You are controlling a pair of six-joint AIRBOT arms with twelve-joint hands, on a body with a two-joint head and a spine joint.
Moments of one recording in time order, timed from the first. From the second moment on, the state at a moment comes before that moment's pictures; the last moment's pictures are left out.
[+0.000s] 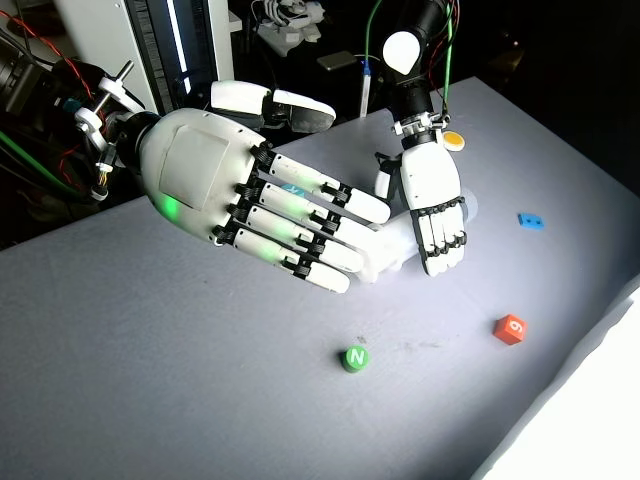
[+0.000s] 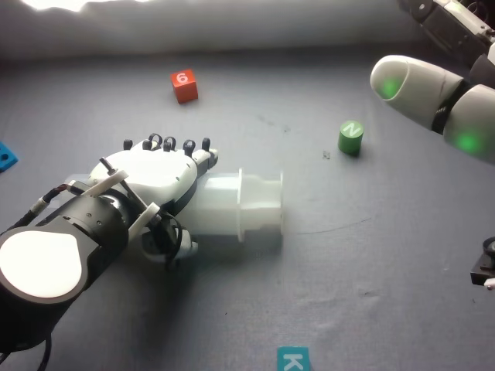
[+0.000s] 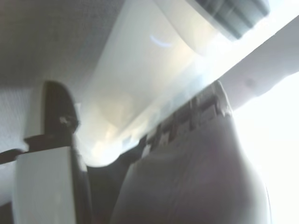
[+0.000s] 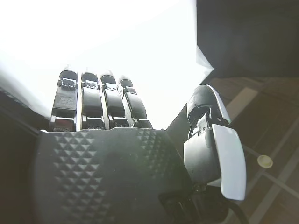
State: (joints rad) left arm 0.74 -1.14 0.91 1.86 0.69 -1.15; right arm -0.70 -0.88 0.65 0.49 1.18 -0.79
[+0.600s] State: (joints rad) left arm 0.75 -1.14 0.92 1.87 0.72 -1.19; right arm -0.71 -0.89 0.65 0.46 1.19 -0.77
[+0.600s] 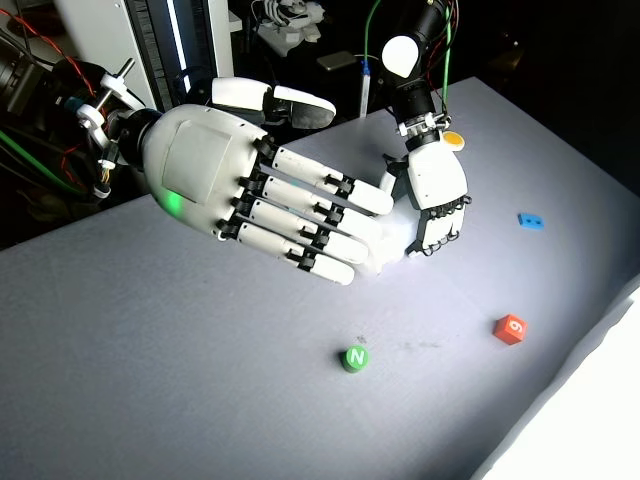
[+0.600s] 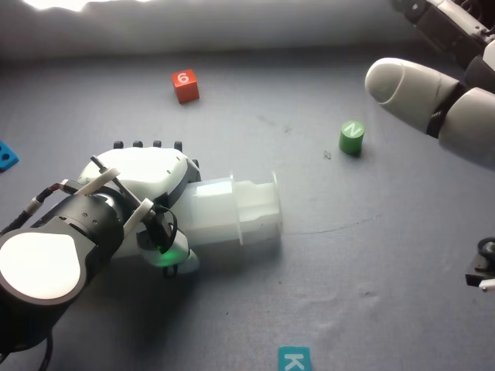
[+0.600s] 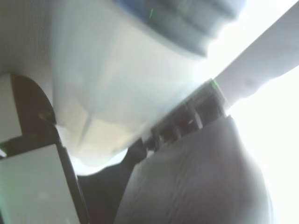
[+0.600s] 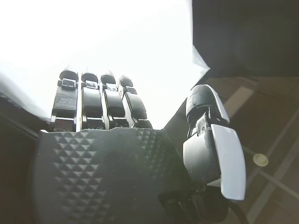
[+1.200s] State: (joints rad) left arm 0.66 -1.11 0.85 1.76 0.64 -1.19; right arm -0.71 -0.89 0.66 0.44 1.22 -0.54
